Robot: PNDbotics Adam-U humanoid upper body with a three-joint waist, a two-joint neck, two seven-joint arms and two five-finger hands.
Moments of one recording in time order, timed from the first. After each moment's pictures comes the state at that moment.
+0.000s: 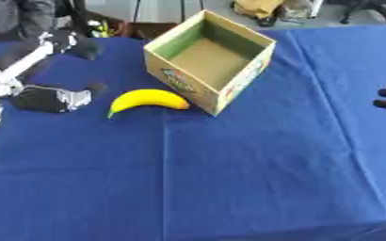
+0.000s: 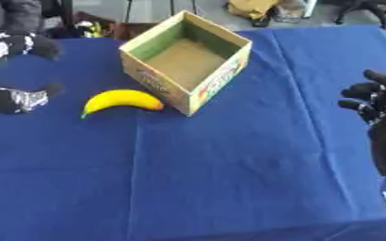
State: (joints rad) left arm -0.58 0.63 -0.10 -1.65 -0.47 -0.21 -0.55; right arm -0.17 -0.37 -0.02 -1.76 -0.43 -0.14 -0.06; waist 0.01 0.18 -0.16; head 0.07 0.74
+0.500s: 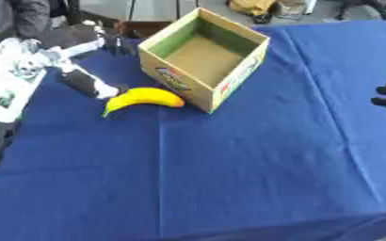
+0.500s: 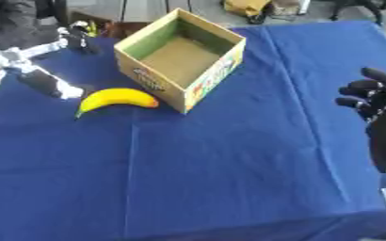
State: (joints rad) left arm -0.79 0.51 -0.23 -1.28 -0.75 -0.29 -0.59; right arm -0.16 -0.37 -0.02 -1.76 -0.43 -0.14 -0.06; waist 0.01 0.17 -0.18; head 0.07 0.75
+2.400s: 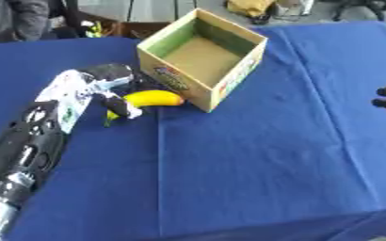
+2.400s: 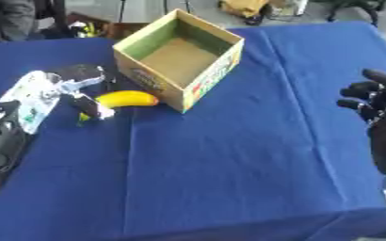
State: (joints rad) left arm -0.83 0.36 -0.19 -0.98 -1.01 -0.29 -0.52; right arm -0.16 -0.37 -0.02 -1.75 -0.43 -0.14 -0.05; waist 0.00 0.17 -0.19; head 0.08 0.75
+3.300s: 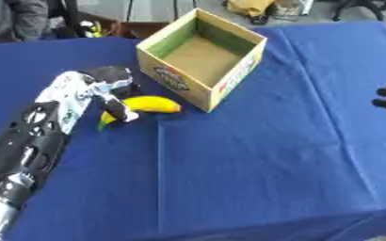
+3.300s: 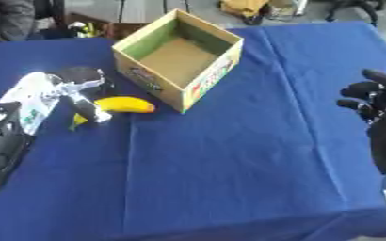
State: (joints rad) left arm -0.83 0.36 -0.19 -0.98 -1.05 -0.30 -0.53; right arm -0.16 -0.37 -0.02 -1.75 -0.43 -0.14 -0.05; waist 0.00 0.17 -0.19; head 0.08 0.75
